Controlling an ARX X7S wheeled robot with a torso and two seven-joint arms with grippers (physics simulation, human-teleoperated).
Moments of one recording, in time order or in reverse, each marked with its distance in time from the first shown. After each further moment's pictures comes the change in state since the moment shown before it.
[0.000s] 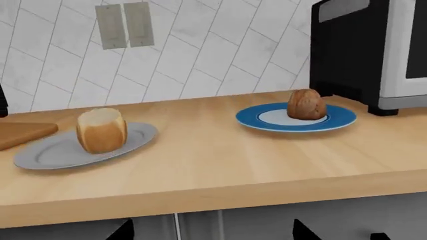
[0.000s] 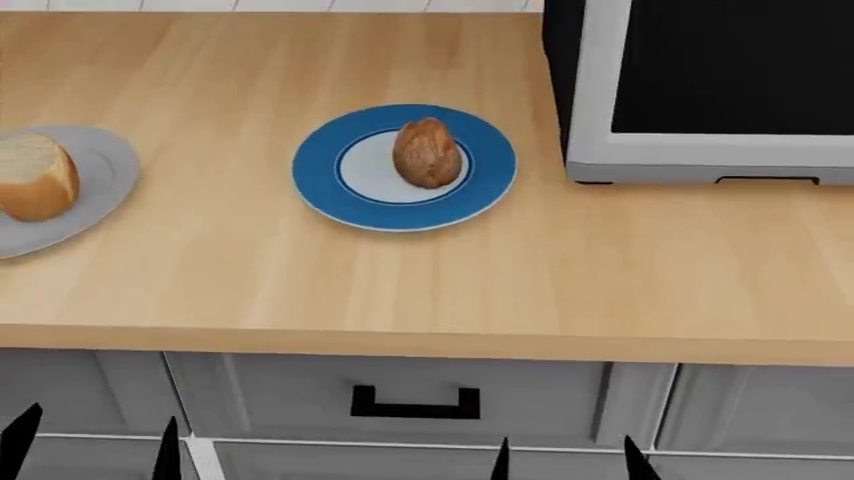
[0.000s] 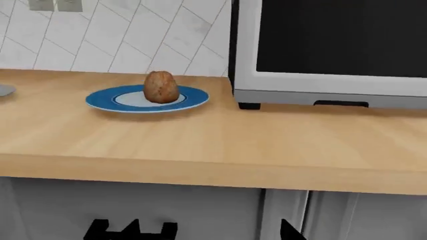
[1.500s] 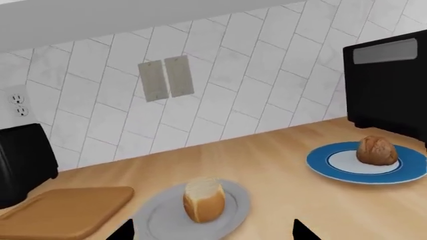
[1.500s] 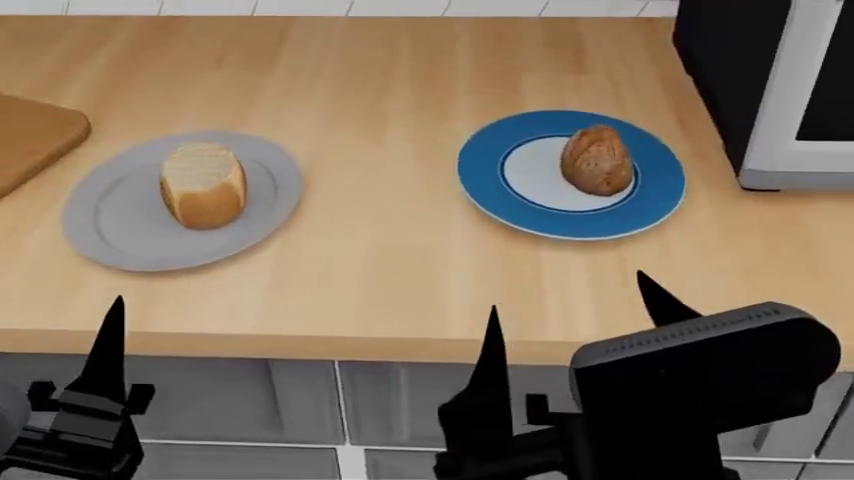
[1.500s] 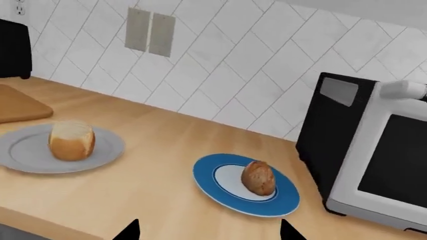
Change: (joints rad) left arm -0.325 -0.141 -0.044 0.512 -0.148 -0.747 0.008; right arm 0.444 0.167 0.029 -0.608 0.166 0.970 -0.055
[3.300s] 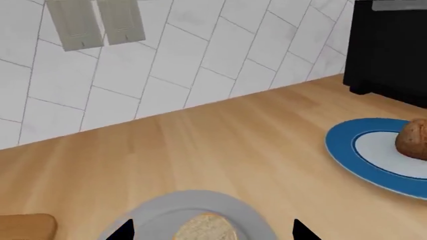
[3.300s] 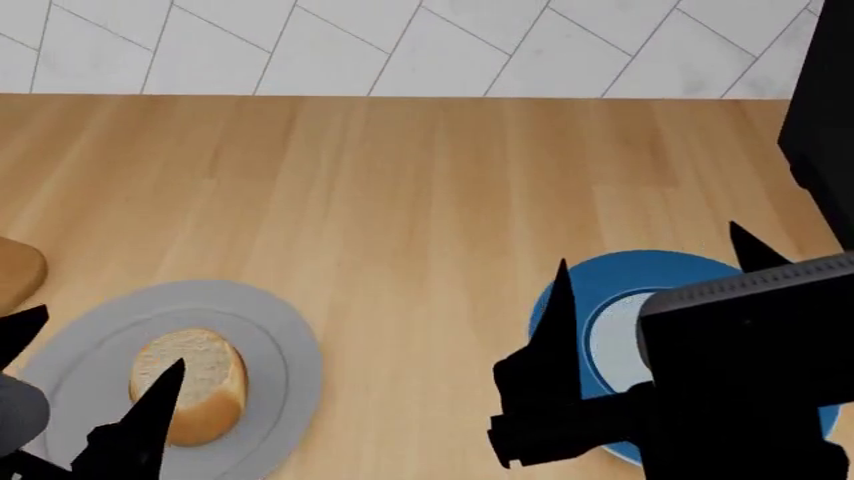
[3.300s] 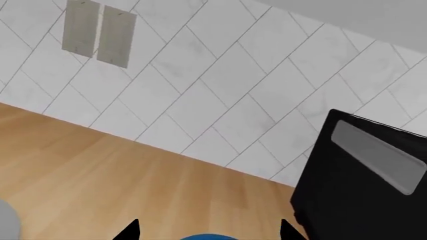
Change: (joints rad) left arm -0.256 -0.151 -0.241 -0.019 -1.030 -0.472 -0.441; right arm 0.294 0.228 0.246 -0.006 1.007 0.289 0.716
